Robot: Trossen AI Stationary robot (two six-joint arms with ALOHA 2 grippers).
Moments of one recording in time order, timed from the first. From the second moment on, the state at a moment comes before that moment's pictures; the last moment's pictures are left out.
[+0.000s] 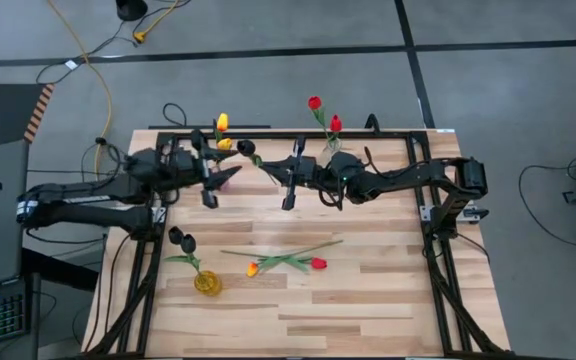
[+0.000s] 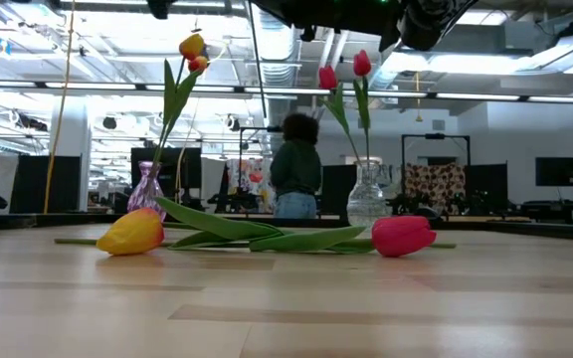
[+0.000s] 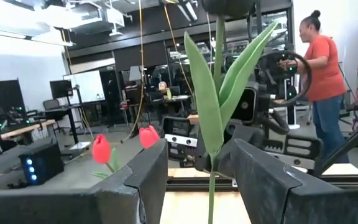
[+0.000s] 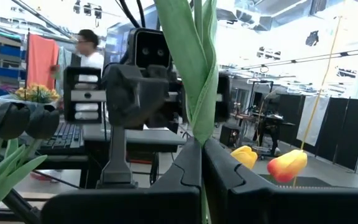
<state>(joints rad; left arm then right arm) 0.22 0.79 0.65 0.36 -0.01 0.14 -0.11 1.72 1.11 0.92 0.02 -0.19</state>
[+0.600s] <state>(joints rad) 0.22 1.01 0.65 0.61 0.01 0.09 -0.10 1.72 1.11 0.92 0.02 -0.19</state>
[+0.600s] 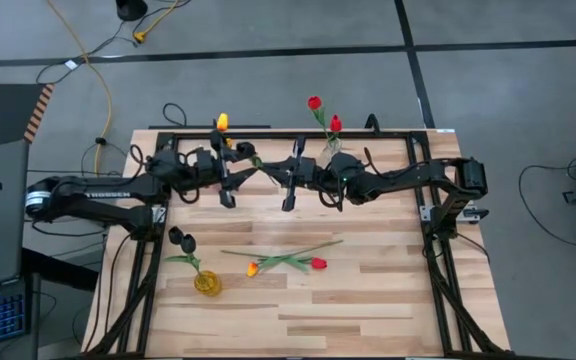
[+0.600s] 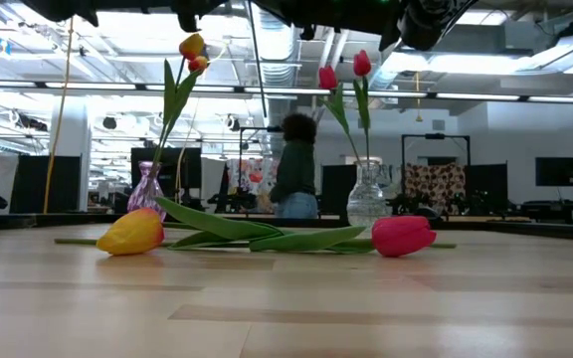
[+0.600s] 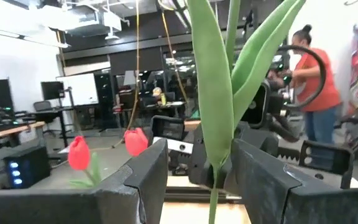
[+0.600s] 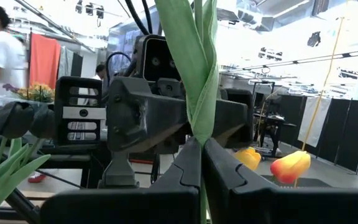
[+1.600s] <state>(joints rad) 0.22 1.09 0.72 0.58 0.08 0.07 -0.10 1.72 1.11 0.90 0.02 -0.19</state>
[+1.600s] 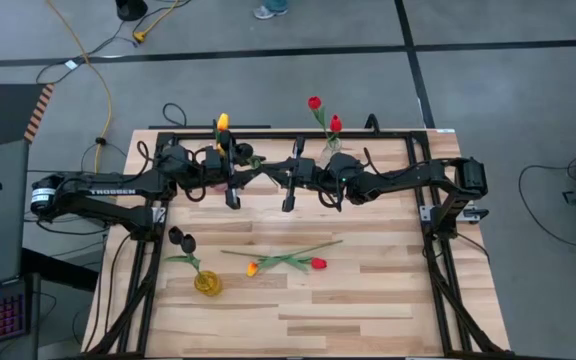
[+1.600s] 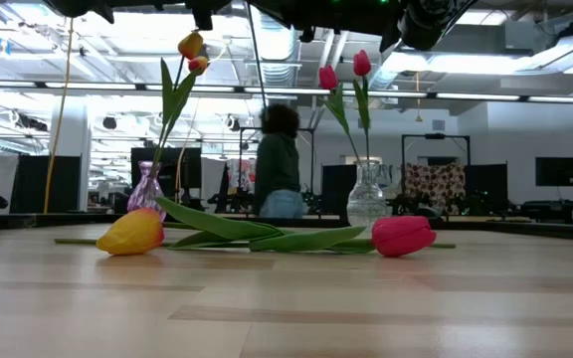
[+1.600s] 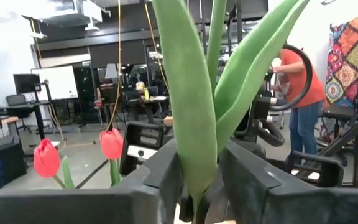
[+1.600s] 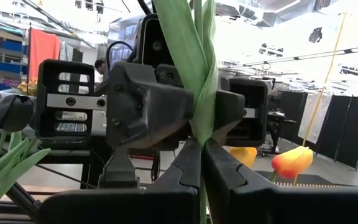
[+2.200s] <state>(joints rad) 0.22 1.09 0.72 0.59 0.08 0.07 -0.10 1.72 1.11 0.91 0.02 -0.18</state>
